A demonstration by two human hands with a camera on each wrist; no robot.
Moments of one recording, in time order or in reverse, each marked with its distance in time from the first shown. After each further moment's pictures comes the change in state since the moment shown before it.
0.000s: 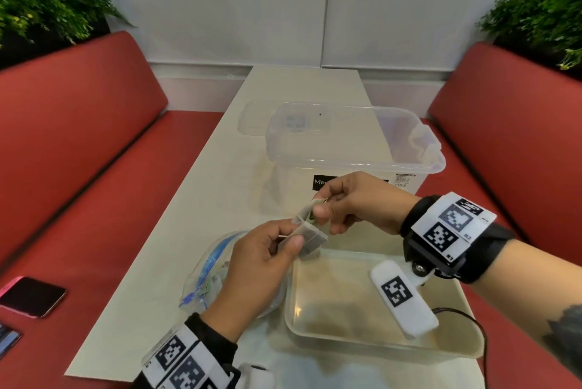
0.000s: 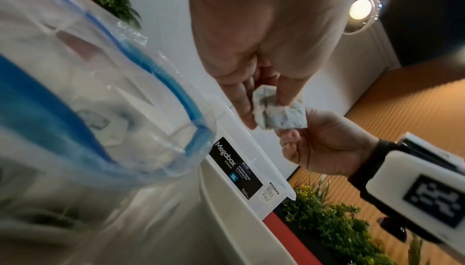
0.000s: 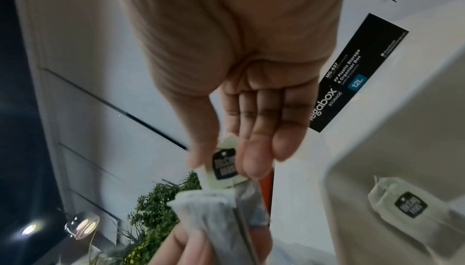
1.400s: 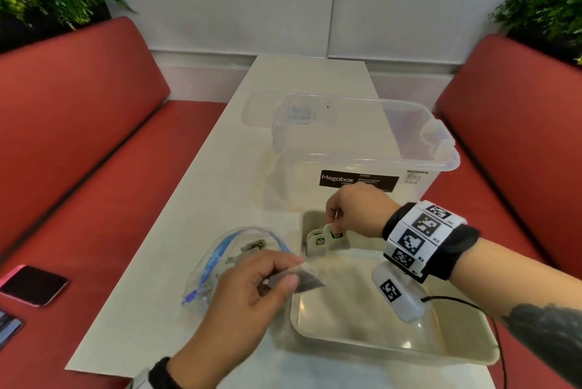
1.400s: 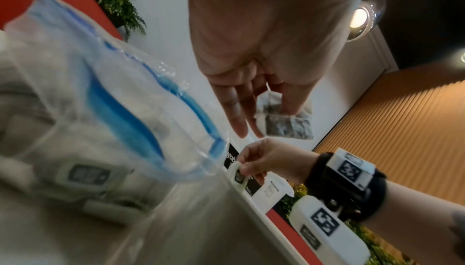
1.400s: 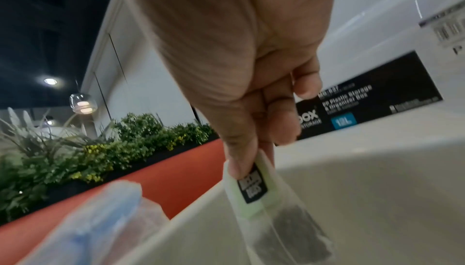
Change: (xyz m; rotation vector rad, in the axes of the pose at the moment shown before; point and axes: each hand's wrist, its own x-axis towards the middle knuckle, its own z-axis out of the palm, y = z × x) left_hand -0.036 -0.006 -0.025 0.096 -0.130 0.030; right_hand 0.041 0.033 0.005 -1.017 0.097 0.007
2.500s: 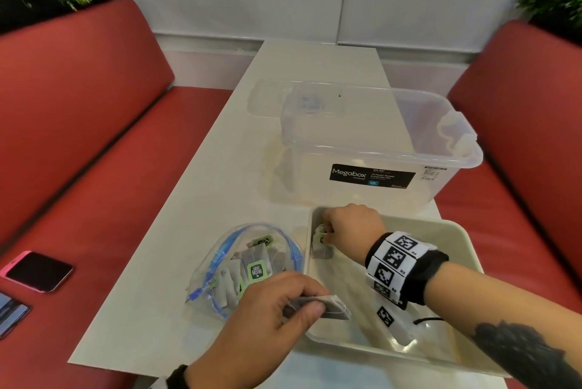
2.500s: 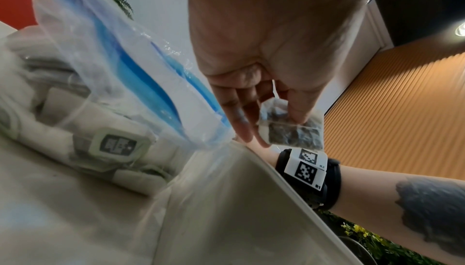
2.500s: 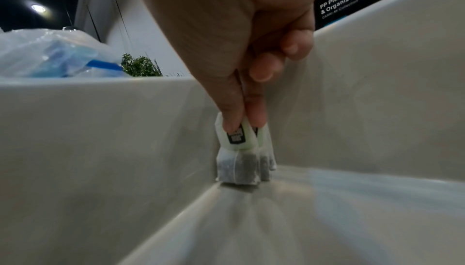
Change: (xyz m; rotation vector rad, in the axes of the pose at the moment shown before) left_hand -0.004 -0.005 0.007 0.156 -0.185 -0.014; right_hand 0.023 -0.002 0.065 -0.200 0.058 0.035
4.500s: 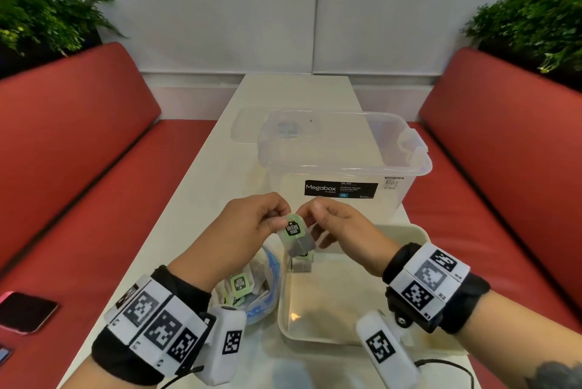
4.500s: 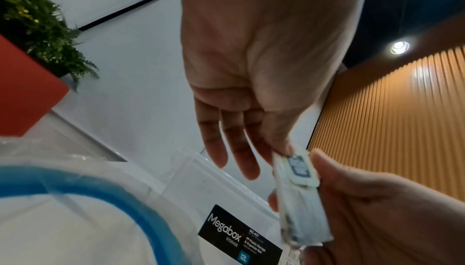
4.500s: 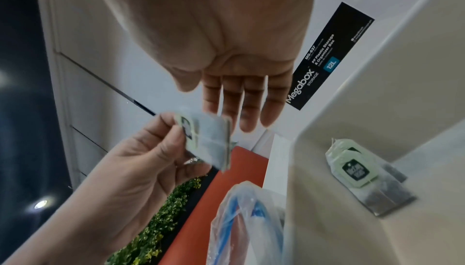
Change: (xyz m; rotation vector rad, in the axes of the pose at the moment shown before) left_hand 0.080 0.041 -0.048 0.396 0.031 0.103; right_hand -0.072 0.000 -0.056 1.307 0.091 -0.170
